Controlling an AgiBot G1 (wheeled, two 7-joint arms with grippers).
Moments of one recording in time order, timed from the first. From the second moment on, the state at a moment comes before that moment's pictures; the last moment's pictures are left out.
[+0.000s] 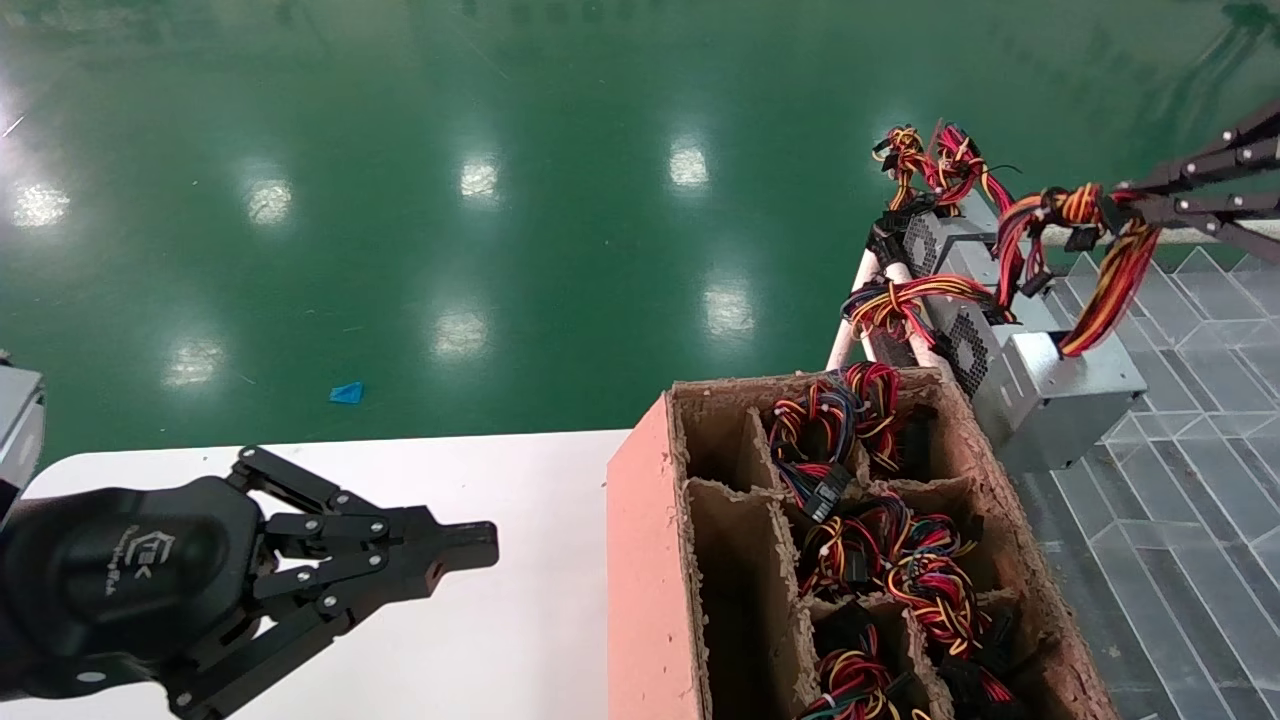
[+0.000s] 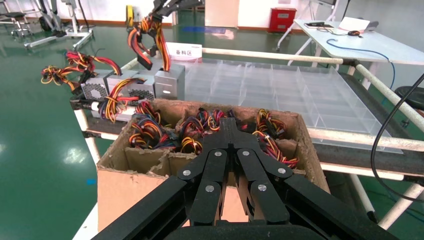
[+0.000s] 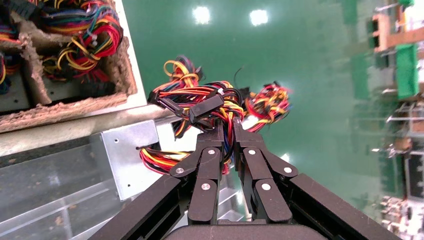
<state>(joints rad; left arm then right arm) -1.10 0.57 0.39 -1.26 0.66 1.45 -0.13 2.36 -0.45 -1.32 1.13 -1.38 -1.28 0.07</state>
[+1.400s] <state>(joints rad) -1.10 0.57 0.39 -1.26 0.66 1.45 -0.13 2.17 -0.60 -1.27 0.72 -1.15 -1.19 -0.22</state>
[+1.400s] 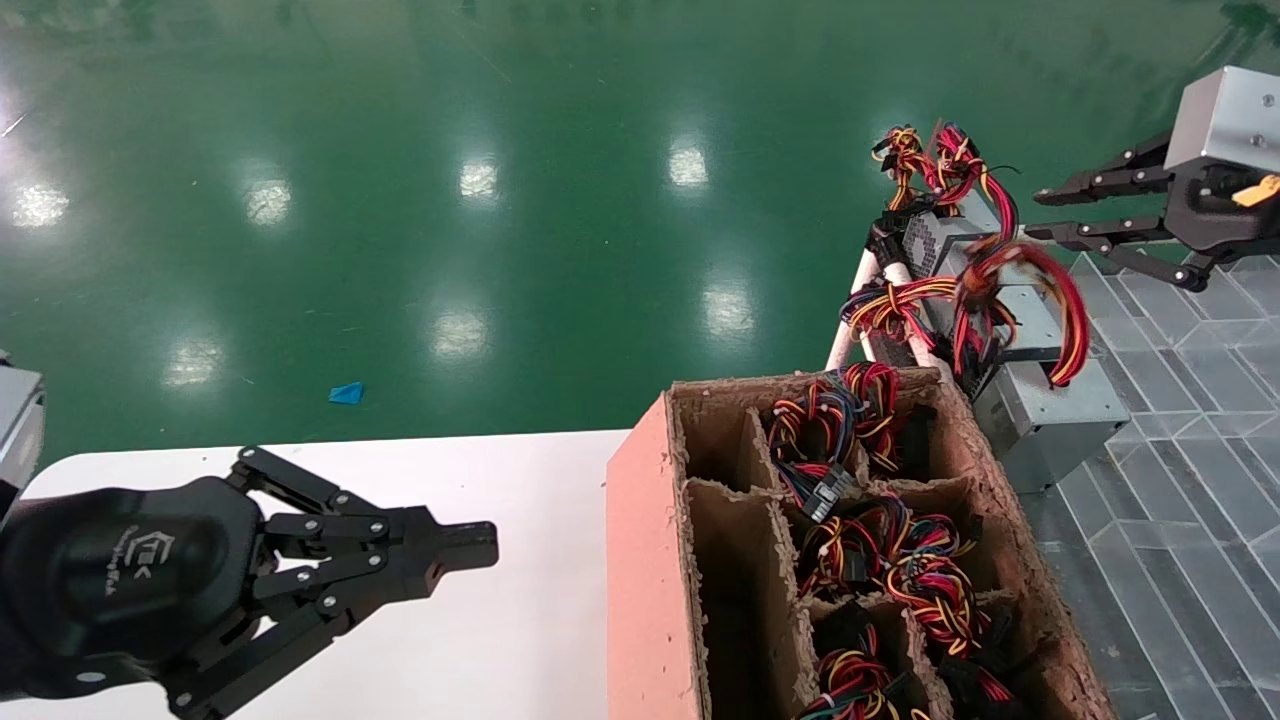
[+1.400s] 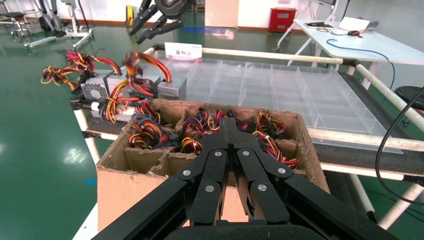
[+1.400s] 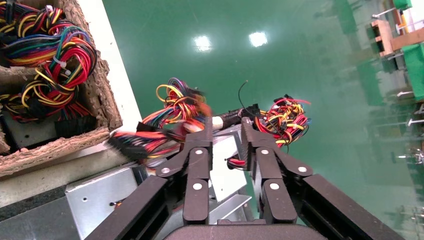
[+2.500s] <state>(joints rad) -1.10 0.57 0.39 -1.26 0.66 1.45 -0.13 1.78 -0.60 -0.89 0.93 -0.94 -1.29 -0.09</state>
